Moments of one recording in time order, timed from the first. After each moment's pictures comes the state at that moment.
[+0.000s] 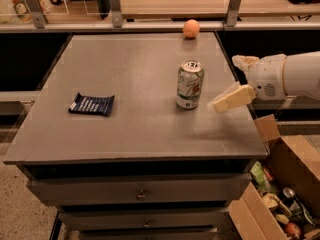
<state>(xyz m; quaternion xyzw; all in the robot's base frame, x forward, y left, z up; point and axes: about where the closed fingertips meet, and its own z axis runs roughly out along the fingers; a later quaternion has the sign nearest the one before) 0.569 -0.163 0.886 -0.46 0.73 0.20 0.47</state>
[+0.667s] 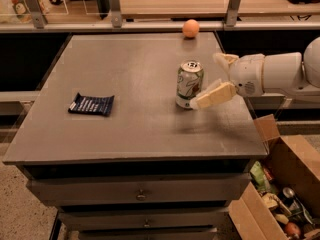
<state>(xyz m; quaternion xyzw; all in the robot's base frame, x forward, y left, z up) 0.587 -0.121 0.885 -0.47 0.69 0.25 0.50</state>
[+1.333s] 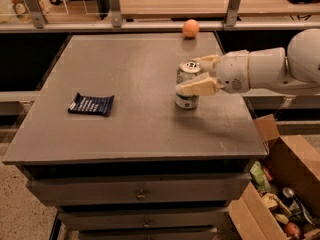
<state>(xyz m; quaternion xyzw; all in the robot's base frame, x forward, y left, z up) 0.586 -0.082 0.892 -0.50 0.65 0.27 0.49</state>
